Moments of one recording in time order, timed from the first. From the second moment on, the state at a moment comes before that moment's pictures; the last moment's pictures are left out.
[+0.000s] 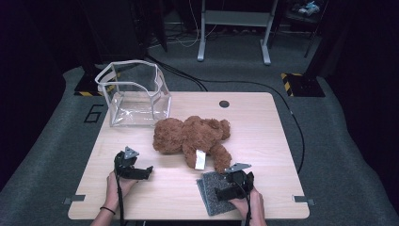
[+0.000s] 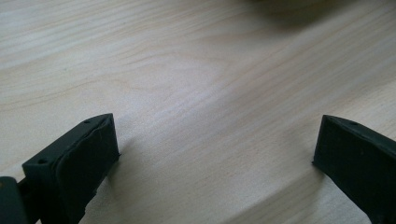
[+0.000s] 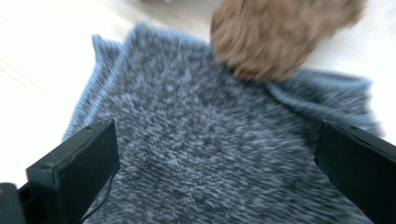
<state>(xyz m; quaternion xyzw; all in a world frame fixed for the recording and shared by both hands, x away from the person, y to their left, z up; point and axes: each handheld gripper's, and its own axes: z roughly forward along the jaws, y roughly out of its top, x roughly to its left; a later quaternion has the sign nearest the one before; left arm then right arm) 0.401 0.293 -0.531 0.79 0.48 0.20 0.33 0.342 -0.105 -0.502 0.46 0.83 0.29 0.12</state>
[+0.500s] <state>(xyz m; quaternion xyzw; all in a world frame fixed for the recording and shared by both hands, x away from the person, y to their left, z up) 0.399 0.294 -0.532 0.78 0.48 0.20 0.33 0.335 -0.104 -0.511 0.47 0.82 0.28 0.16</state>
